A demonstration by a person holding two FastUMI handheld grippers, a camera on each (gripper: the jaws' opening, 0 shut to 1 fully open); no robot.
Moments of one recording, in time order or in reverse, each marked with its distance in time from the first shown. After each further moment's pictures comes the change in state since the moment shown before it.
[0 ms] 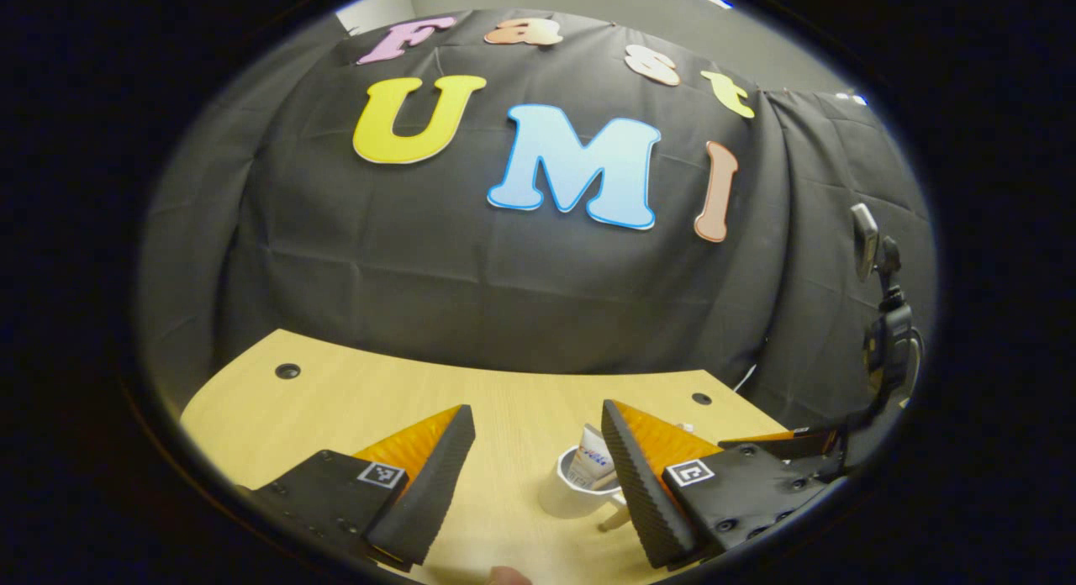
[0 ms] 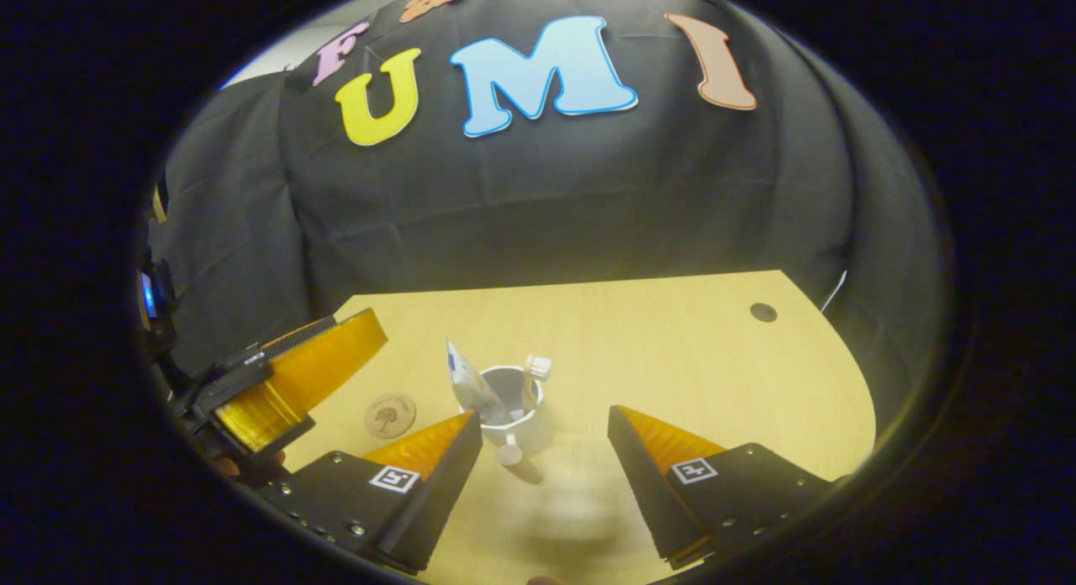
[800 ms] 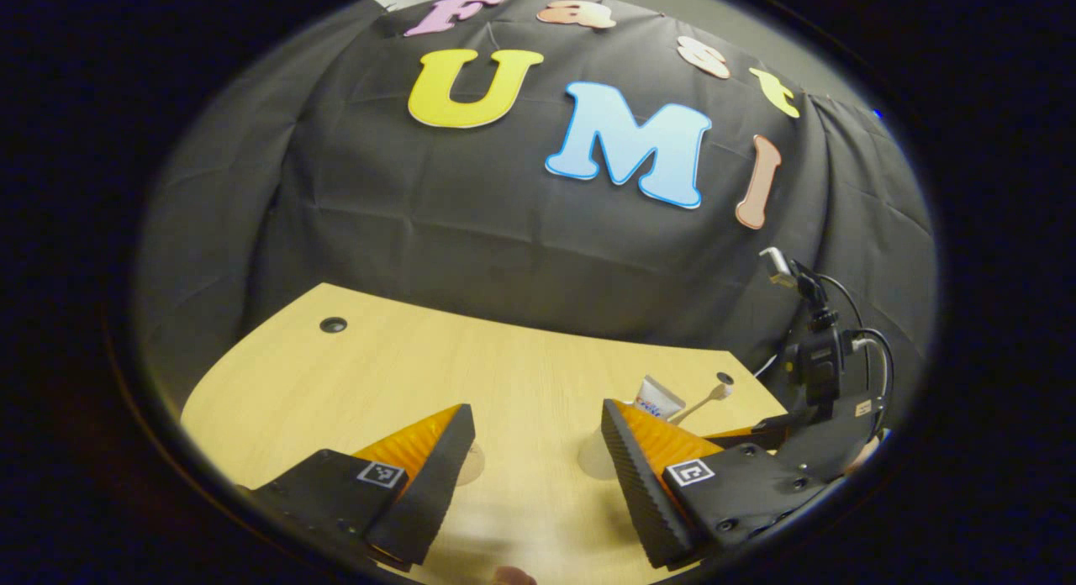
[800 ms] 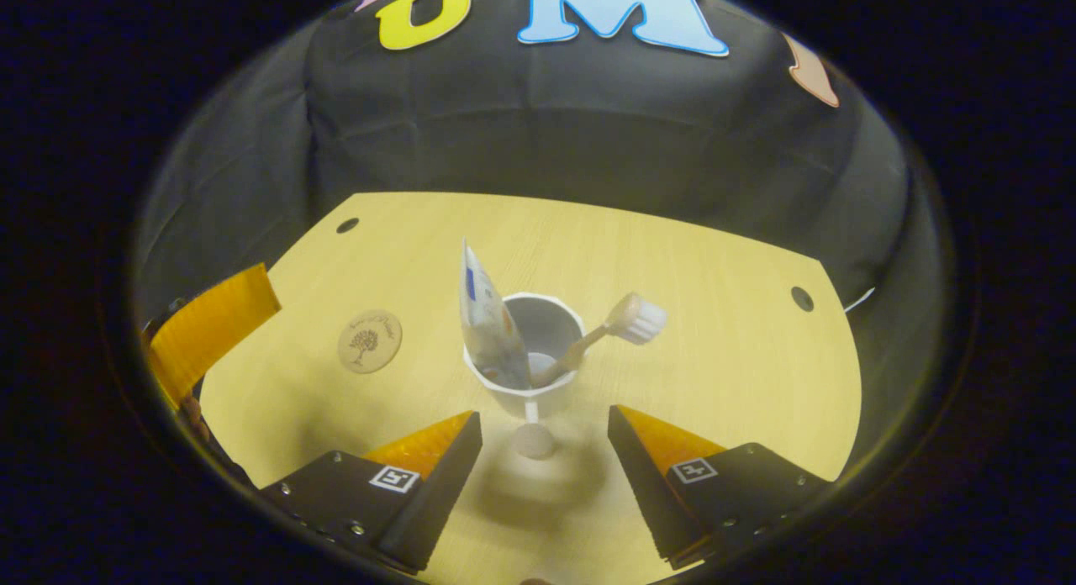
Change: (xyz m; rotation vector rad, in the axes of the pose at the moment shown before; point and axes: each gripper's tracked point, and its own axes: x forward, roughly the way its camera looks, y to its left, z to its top) left arm -0.046 0.053 -0.037 -0.095 0.145 0.110; right arm 0.044 0.015 -0.058 -0.193 0.326 -0.010
